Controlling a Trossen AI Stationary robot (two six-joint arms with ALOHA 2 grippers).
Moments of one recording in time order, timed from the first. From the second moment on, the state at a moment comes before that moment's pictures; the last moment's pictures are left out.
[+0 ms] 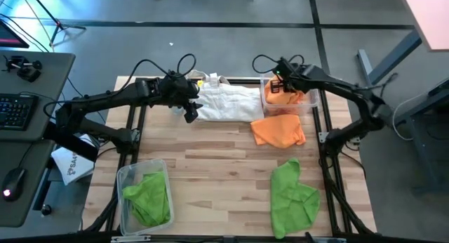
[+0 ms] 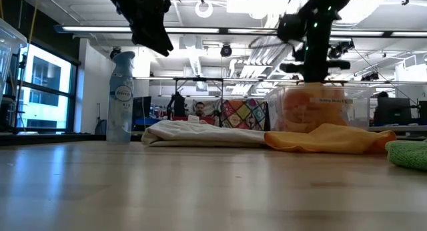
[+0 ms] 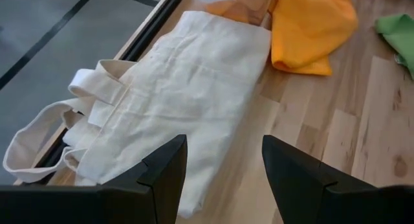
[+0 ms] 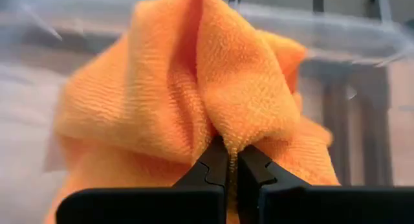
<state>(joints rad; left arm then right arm) 0.35 1.26 1.13 -0.64 -0.10 -0.04 -0.69 1.45 1.18 -0.95 0.42 0.70</state>
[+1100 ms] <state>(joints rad) 0.35 1.26 1.13 -0.64 -0.10 -0.03 -0.85 1.59 1.18 -0.90 0.14 0.59</state>
